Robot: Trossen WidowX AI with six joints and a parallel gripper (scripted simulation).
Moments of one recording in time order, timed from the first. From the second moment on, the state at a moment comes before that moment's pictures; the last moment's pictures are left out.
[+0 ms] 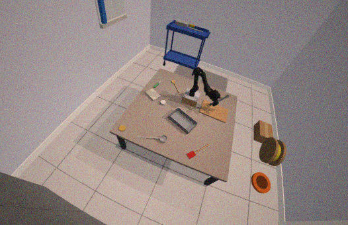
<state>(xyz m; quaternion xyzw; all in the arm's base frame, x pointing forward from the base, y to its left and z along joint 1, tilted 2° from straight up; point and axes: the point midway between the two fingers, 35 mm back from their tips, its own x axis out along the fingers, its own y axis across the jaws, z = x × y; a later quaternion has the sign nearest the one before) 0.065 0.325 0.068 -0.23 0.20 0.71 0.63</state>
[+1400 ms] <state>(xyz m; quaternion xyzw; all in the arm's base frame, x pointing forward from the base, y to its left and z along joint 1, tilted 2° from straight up) 0.069 0.345 0.061 -0.30 0.29 0.68 0.60</state>
